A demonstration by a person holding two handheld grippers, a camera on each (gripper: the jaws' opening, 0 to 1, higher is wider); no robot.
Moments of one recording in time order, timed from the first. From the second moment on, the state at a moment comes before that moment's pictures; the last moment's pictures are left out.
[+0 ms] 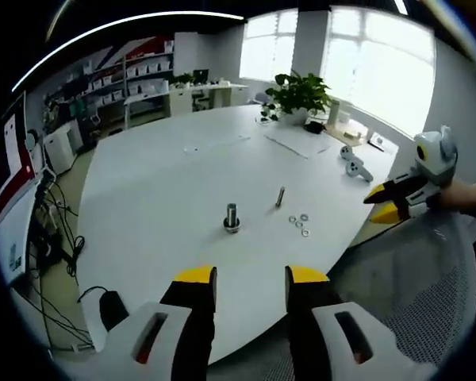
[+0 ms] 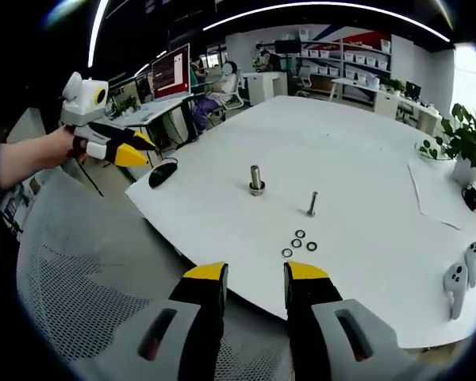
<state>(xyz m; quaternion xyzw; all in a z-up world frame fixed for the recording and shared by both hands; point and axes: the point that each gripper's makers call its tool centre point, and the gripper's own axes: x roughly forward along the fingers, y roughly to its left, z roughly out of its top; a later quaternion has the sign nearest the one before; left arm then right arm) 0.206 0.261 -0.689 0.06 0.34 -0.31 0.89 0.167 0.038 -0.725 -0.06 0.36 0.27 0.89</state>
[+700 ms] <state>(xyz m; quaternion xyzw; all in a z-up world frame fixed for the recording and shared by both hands) 0.185 0.285 -0.691 0.04 0.34 -0.31 0.89 0.164 0.032 -0.734 -0.06 0.39 0.25 0.88</state>
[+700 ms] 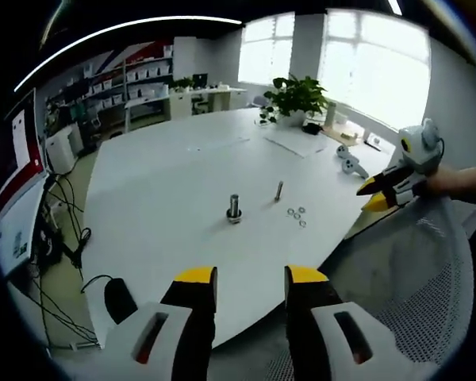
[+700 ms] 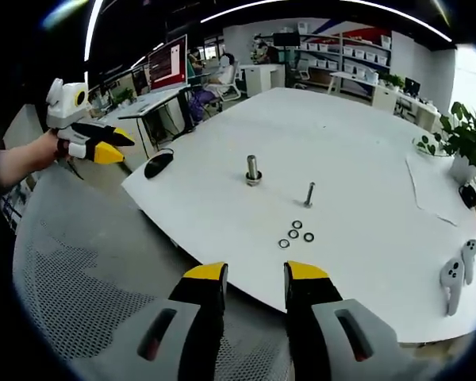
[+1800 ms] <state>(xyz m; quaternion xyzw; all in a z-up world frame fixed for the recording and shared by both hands) 0.164 0.265 -0.699 0.03 0.32 -0.37 0.87 0.157 0.020 -0.746 -0.09 0.42 0.22 0.87</state>
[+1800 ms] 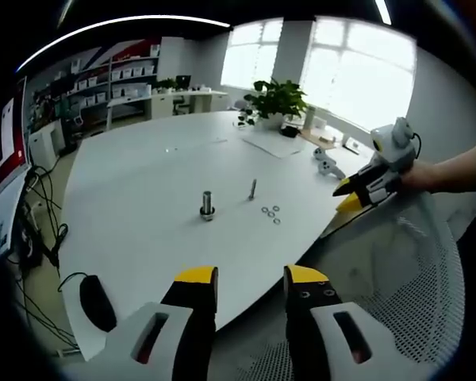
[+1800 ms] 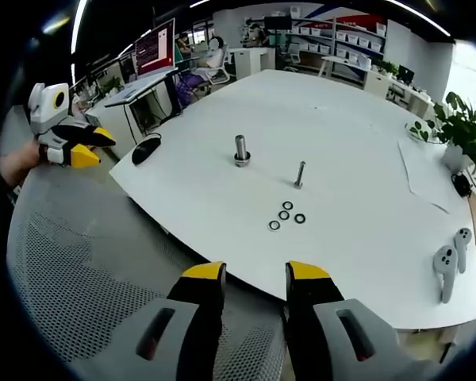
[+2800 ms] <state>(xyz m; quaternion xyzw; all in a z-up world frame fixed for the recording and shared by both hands) 0.164 0.269 -0.706 0.05 0.34 -0.37 0.87 0.149 0.023 -0.760 -0.11 0.46 0.24 0.85</state>
